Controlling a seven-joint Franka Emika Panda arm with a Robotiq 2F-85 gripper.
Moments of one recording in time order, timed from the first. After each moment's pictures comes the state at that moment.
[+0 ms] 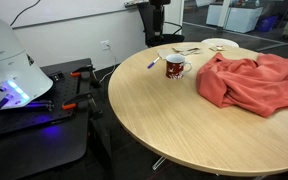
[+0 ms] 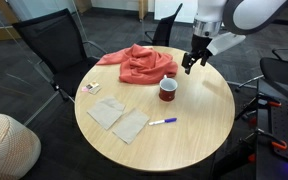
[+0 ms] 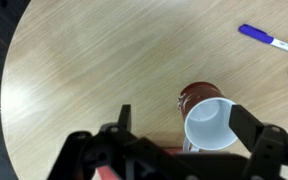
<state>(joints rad) -0.02 0.17 0.00 -2.32 -0.06 2.46 0.52</state>
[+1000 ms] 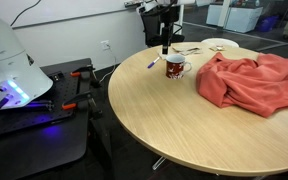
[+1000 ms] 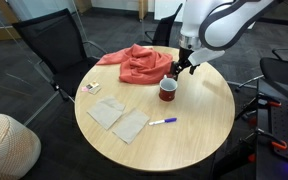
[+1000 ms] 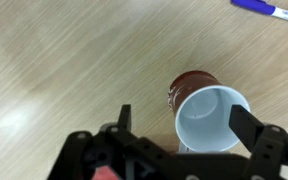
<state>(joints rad) 0.02 0.38 -0.04 -2.19 0.01 2.54 0.56</state>
